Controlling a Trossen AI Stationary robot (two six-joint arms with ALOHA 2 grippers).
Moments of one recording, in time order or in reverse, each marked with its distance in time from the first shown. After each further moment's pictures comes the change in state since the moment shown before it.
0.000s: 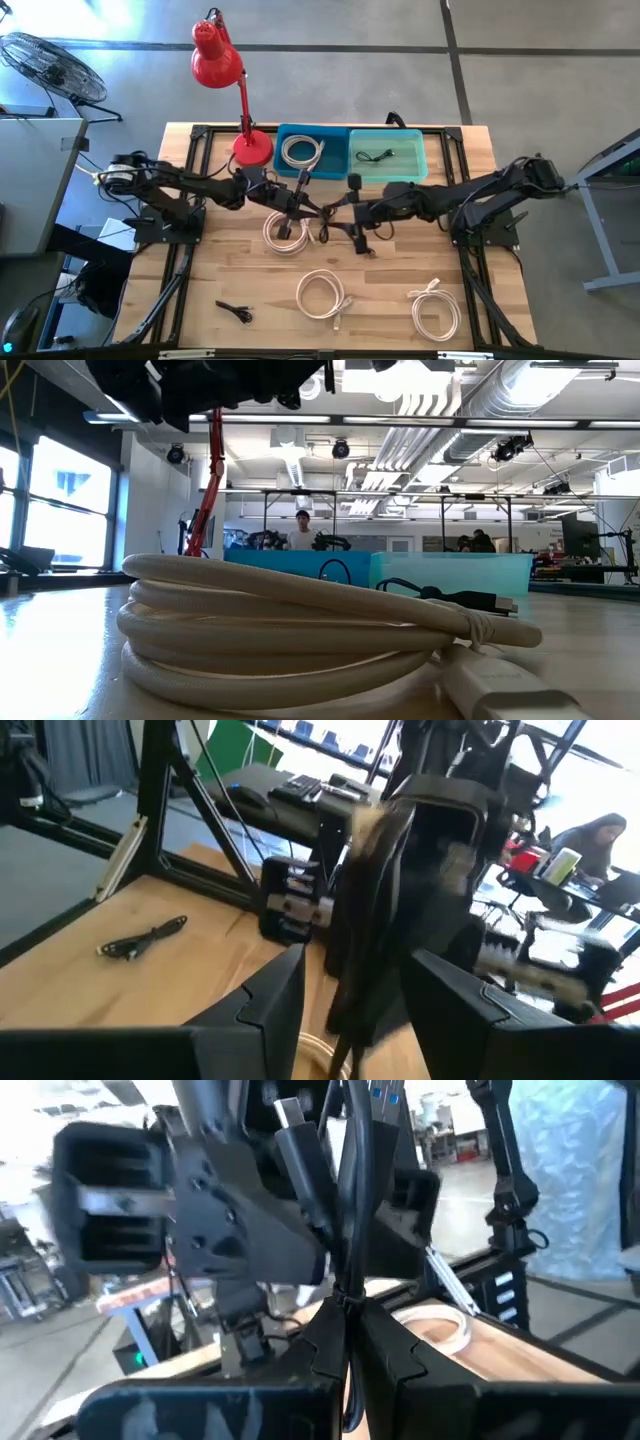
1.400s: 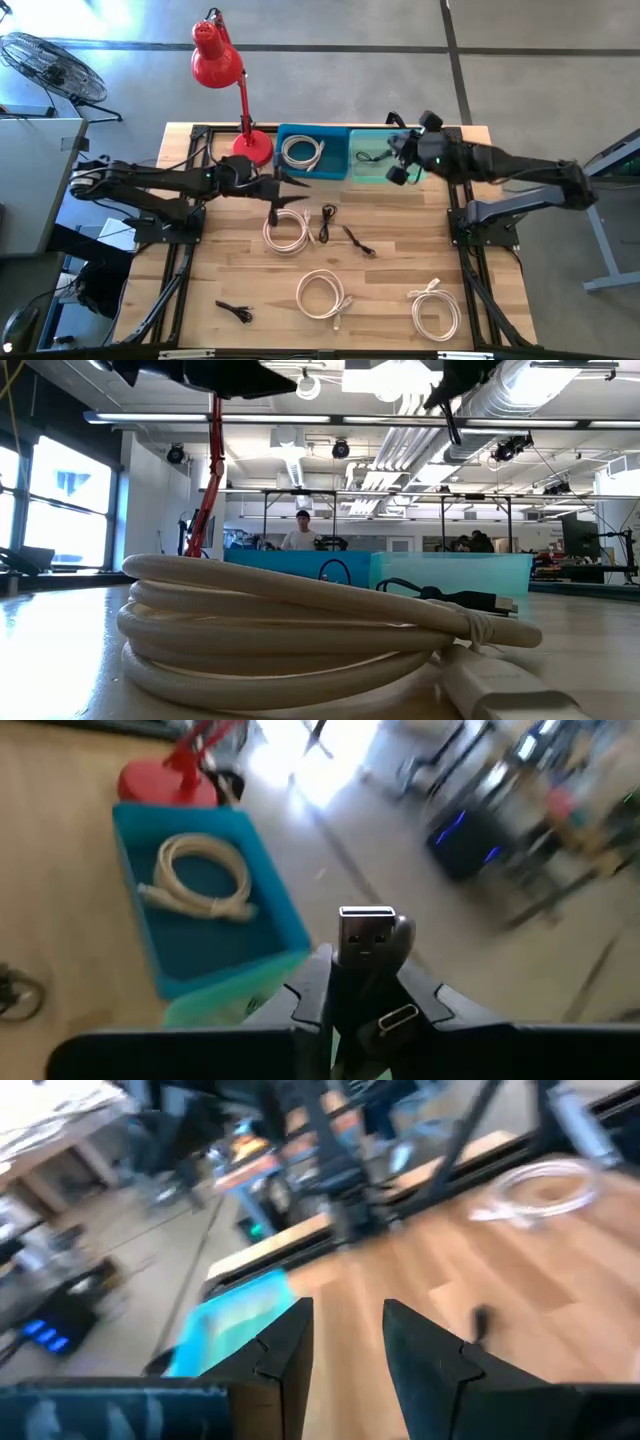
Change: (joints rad) left arm 0.006 -0.348 0.041 -0.690 -0.389 0.237; right arm -0.328 -0.365 0.144 -0.924 0.538 0.147
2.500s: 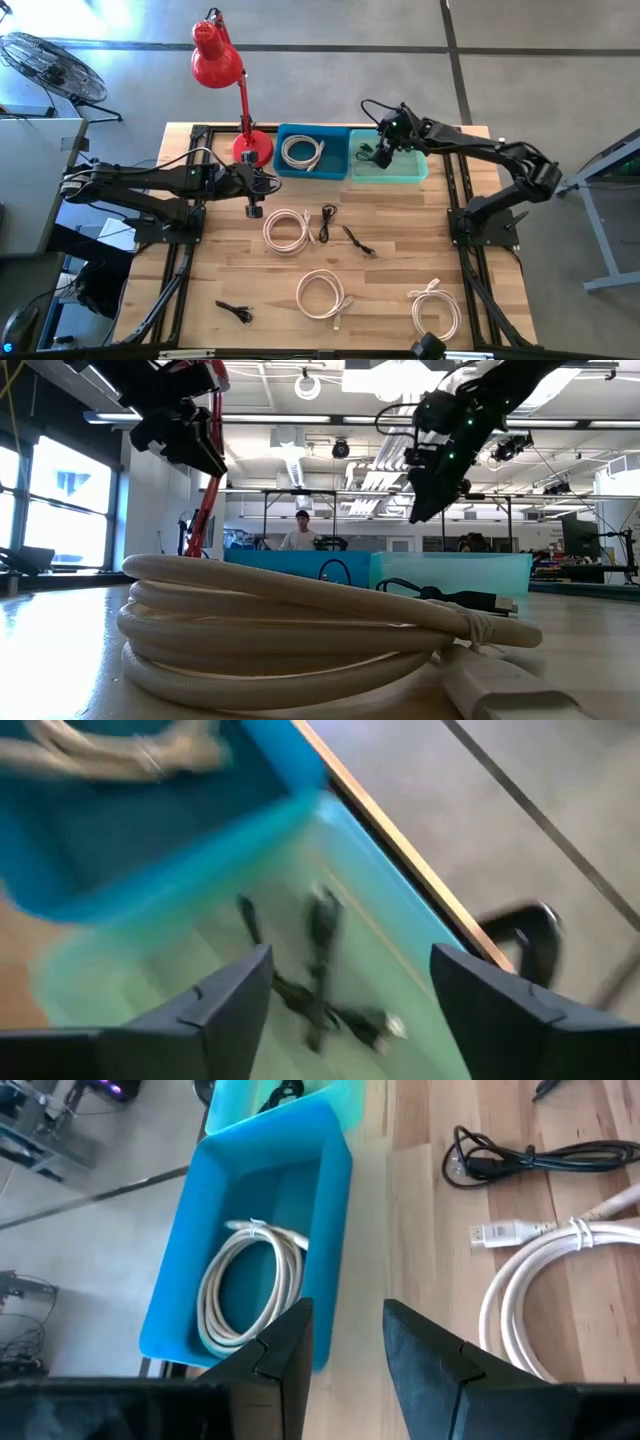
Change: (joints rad) left arm 0.000 -0.121 0.000 -0.651 -0.423 -0.126; right arm -0.483 0.365 -0.132 0.184 -0.471 0.092
